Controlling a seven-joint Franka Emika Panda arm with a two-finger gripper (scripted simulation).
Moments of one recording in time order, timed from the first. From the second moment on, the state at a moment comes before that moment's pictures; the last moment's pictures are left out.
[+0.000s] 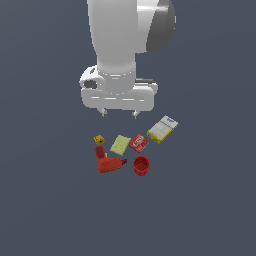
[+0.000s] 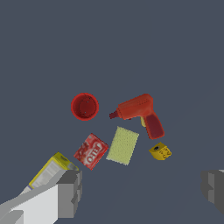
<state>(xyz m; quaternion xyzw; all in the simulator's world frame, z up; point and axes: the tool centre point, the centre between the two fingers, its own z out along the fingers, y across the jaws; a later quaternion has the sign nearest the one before) 0.007 -0.028 0.303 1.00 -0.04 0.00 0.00</state>
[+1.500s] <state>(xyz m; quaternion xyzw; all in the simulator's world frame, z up) 0.073 0.058 0.099 1.00 0.01 0.00 0.00</state>
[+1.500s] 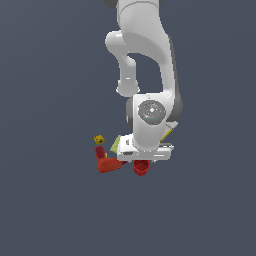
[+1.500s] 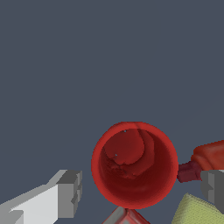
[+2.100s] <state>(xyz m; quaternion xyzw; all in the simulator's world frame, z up) 0.072 0.058 0.066 1.00 0.01 0.00 0.00</state>
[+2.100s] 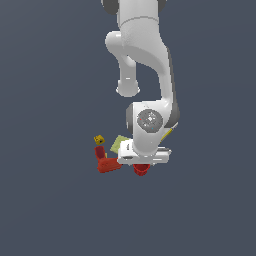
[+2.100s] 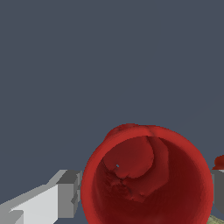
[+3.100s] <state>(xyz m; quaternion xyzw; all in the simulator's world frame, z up) 0.072 0.058 0.049 1.00 0.01 0.00 0.00</state>
